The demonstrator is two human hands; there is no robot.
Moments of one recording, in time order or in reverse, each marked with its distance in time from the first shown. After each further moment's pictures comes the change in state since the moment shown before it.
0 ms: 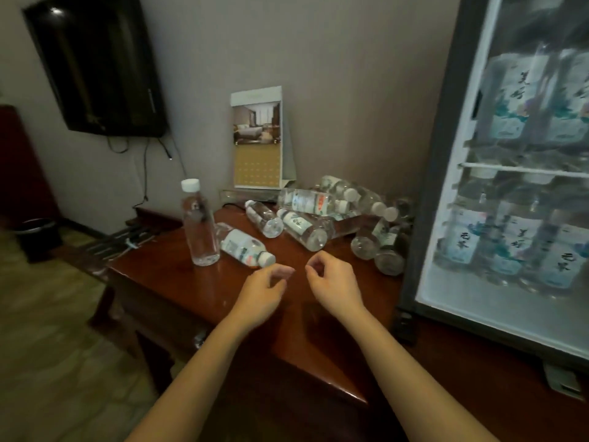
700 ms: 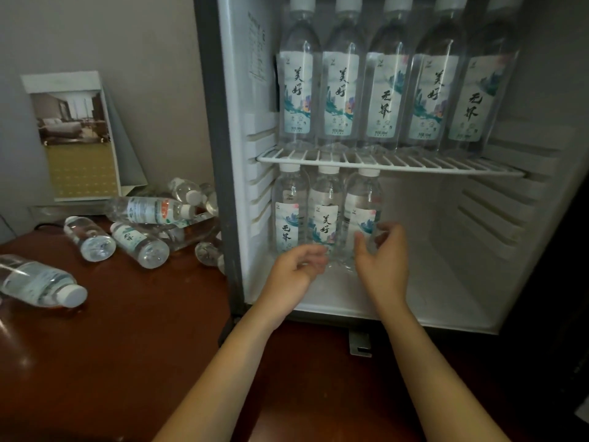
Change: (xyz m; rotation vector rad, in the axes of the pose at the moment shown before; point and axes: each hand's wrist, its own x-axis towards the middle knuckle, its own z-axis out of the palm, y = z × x) left_hand 0.002 0.171 0.220 -0.467 -0.421 0.165; right_hand -0.045 0.161 -0.229 -0.093 0.792 0.260
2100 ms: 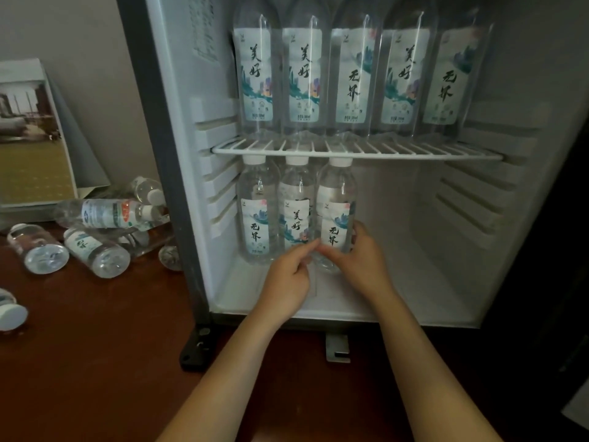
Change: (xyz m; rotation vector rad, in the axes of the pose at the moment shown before) left_hand 0.024 -0.019 0.036 0.172 -0.017 0.103; right_hand 0.020 0.027 -0.002 0.077 -0.351 0.008
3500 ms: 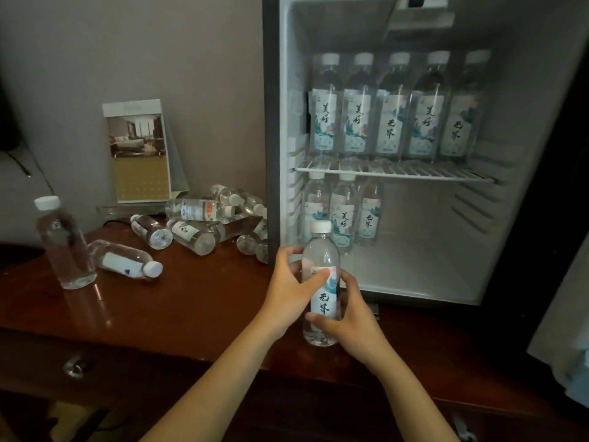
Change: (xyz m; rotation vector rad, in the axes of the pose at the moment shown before) left_hand -0.120 0.045 -0.068 -0.314 0.201 -0.098; right_hand -0.166 -0.084 0.011 0.259 -0.409 0.072
